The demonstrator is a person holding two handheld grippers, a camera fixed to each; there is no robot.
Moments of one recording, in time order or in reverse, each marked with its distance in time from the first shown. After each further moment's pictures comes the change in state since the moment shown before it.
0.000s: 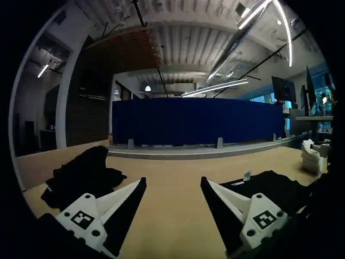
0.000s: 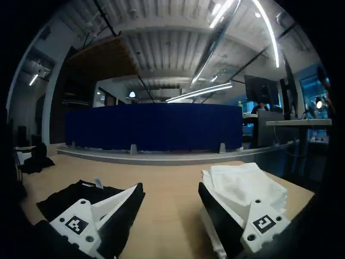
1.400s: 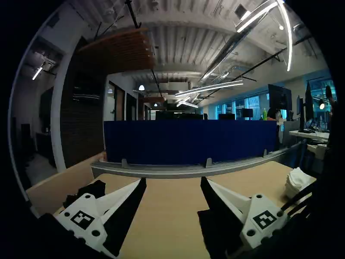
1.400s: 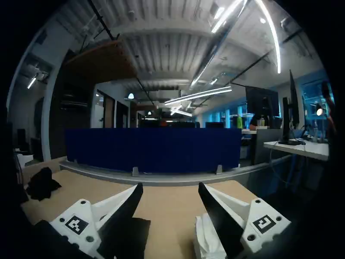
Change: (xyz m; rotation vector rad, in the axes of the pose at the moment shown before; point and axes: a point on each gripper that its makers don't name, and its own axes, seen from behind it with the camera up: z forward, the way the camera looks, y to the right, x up) left arm 0.172 0.029 -0.008 -0.054 -0.038 -0.002; right arm 0.181 -0.008 -0.014 -0.015 -0.018 0.001
